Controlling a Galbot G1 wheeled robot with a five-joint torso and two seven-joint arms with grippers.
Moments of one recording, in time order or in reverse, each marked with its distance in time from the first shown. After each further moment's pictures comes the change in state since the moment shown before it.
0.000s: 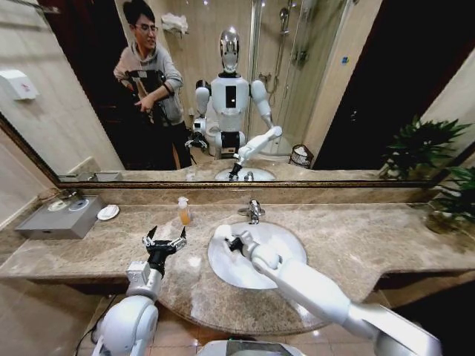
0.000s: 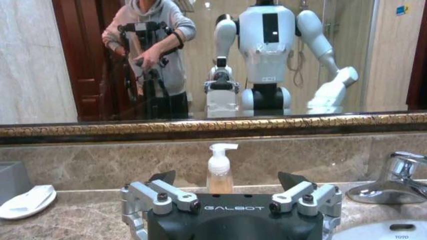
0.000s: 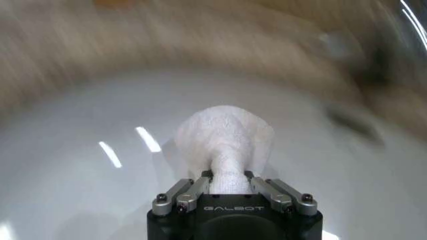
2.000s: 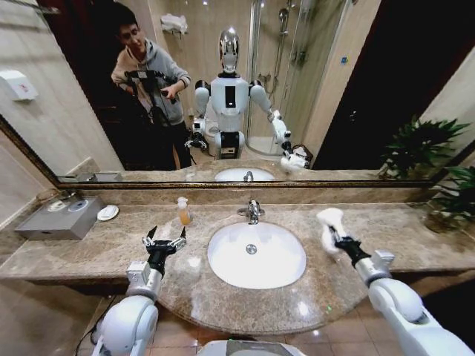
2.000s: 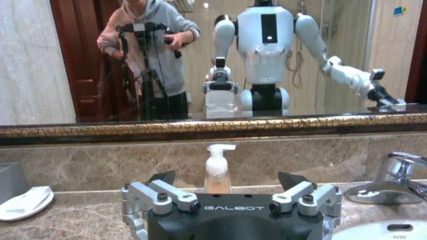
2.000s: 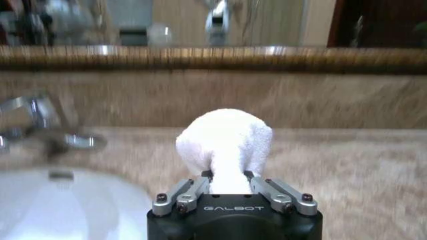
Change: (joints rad) left arm 0.000 0.000 0.000 0.000 0.000 0.000 0.000; right arm -0.761 -0.186 1.059 0.346 0.133 0.252 -0.090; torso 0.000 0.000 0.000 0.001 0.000
